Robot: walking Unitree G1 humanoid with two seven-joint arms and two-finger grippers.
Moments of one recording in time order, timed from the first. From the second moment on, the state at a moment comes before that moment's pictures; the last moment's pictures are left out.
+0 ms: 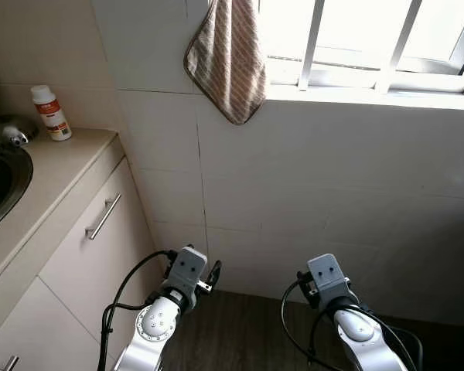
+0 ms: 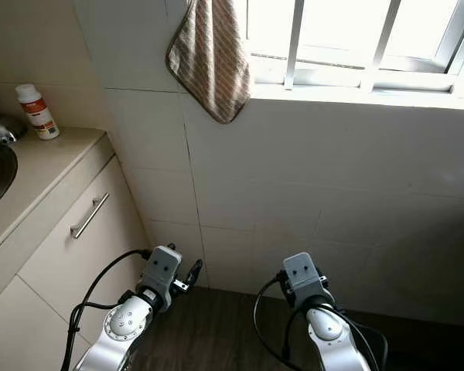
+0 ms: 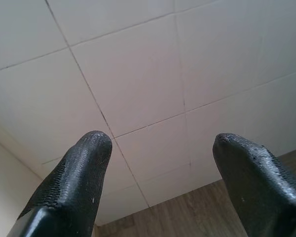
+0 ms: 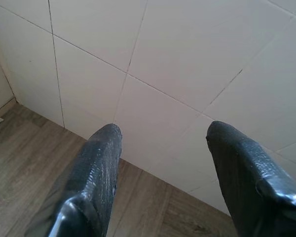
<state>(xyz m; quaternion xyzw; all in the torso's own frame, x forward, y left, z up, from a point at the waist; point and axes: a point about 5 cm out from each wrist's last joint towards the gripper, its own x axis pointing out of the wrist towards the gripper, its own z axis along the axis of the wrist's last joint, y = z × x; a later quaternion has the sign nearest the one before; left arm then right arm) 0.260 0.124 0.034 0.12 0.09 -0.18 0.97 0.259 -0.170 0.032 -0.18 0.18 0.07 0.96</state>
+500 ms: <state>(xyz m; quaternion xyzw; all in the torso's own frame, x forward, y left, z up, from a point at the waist) 0.261 0.123 0.036 0.12 0.09 -0.18 0.97 0.262 -0.170 0.035 -0.17 0.18 0.07 0.97</state>
